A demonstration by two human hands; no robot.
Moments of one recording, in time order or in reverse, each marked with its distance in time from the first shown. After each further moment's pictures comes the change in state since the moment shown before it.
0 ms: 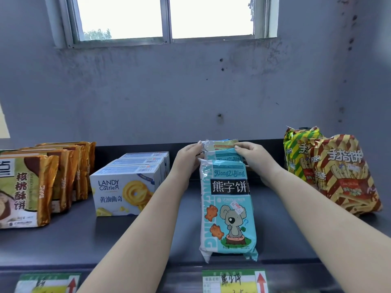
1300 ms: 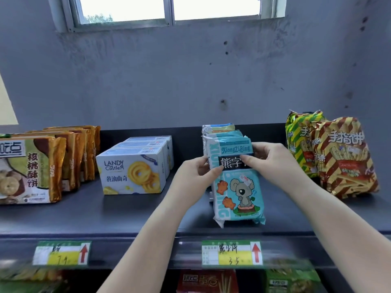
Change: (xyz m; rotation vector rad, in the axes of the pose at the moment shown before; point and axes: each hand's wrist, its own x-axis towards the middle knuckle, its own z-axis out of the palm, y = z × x) left_hand -0.108 -0.010 0.001 0.579 -0.109 0.147; right_hand -0.091 -0.008 -0.013 -0.257 0.030 -0.160
